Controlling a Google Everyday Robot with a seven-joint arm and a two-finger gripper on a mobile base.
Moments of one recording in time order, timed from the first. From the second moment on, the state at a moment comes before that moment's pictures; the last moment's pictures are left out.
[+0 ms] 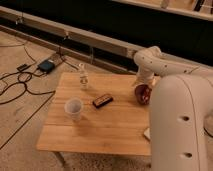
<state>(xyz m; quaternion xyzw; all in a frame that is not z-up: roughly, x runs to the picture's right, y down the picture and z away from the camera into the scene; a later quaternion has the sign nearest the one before) 0.225 0.000 0.866 -0.14 0.28 0.78 0.55</state>
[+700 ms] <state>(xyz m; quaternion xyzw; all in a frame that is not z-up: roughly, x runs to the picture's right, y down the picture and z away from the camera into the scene) 0.172 0.006 0.817 -0.28 0.27 0.74 0.55</state>
